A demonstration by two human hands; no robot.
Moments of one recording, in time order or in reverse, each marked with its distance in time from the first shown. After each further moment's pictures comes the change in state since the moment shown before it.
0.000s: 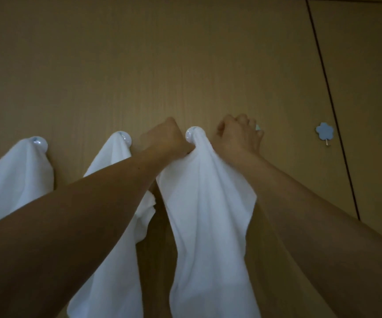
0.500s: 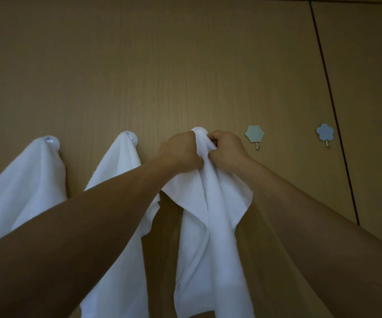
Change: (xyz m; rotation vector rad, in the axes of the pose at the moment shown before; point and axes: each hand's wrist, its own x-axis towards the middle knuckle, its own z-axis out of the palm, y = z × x) left_hand -0.028 0.009 -0.003 -0.056 -0.161 0.323; right_hand -0.020 -0.003 0.004 0.389 -0.267 -0.180
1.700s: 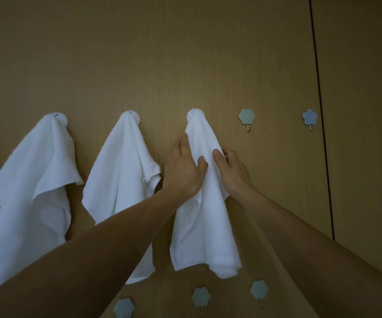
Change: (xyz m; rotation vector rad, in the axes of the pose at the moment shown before) left_hand -0.101 0.028 0.044 -0.387 0.237 -0.175; right_hand -0.107 0.016 0.017 0.333 0.029 0.339
